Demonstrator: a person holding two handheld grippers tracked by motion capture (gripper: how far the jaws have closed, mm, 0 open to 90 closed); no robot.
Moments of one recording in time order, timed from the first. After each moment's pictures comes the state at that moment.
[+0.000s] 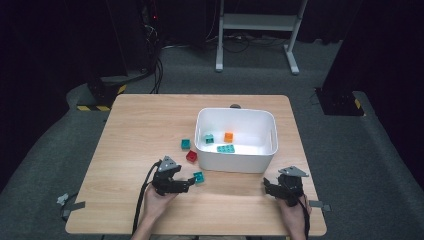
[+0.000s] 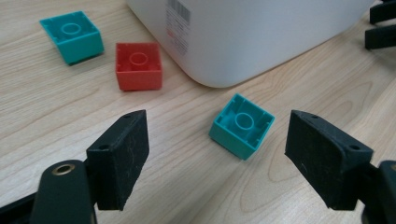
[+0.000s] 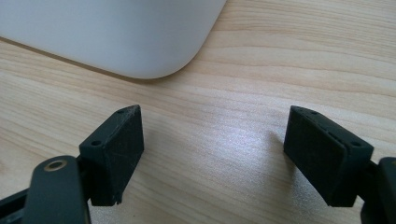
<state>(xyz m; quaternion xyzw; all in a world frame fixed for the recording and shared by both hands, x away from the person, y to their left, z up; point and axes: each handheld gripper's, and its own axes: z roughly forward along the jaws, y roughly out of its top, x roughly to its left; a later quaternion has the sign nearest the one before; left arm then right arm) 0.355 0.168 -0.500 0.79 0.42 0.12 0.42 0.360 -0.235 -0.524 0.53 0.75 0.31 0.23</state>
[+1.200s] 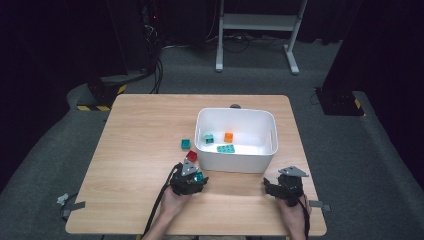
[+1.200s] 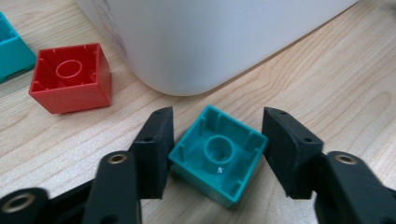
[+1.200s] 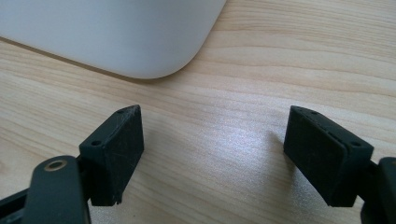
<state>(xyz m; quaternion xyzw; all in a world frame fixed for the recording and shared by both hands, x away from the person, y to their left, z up) 0.366 0.121 -0.525 0.82 0.39 0.16 0.39 0.360 -0.235 -0.524 0.53 0.75 0.31 0.23</state>
